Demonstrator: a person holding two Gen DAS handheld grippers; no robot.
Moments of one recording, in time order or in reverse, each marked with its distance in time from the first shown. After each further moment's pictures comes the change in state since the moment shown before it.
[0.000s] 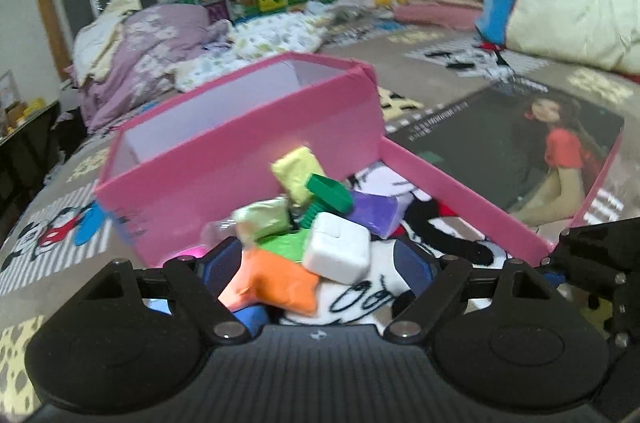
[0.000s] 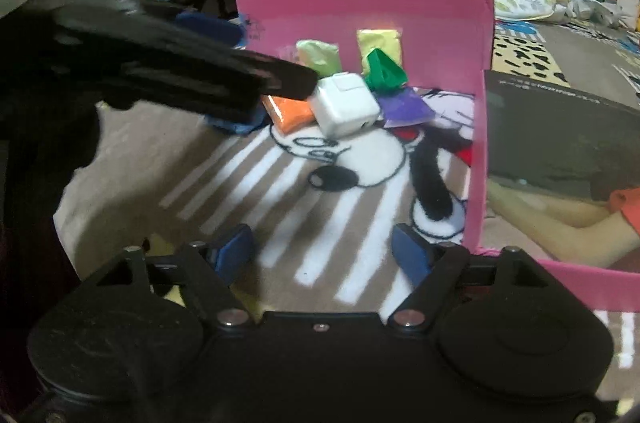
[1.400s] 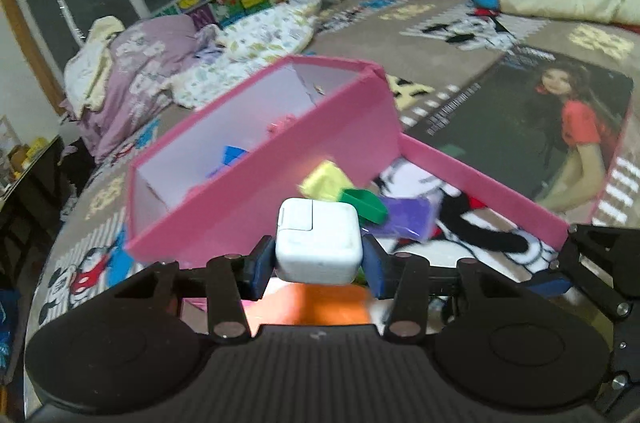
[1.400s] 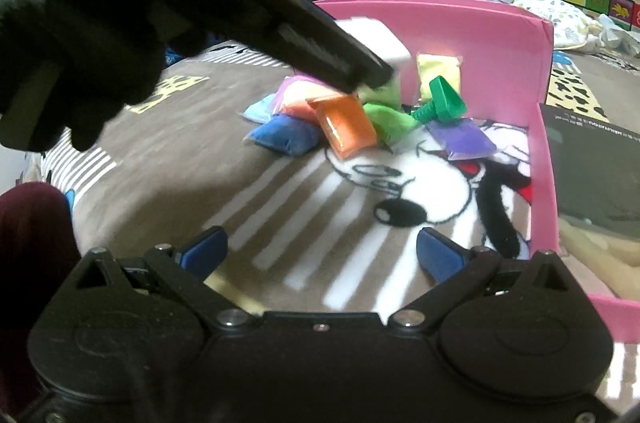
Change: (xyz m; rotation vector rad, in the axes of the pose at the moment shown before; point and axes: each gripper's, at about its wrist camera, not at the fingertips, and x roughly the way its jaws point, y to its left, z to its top) left arm -0.008 0.020 0.032 0.134 0.038 0.057; right arm 0.011 0.029 0.012 -0.044 -0.063 0.045
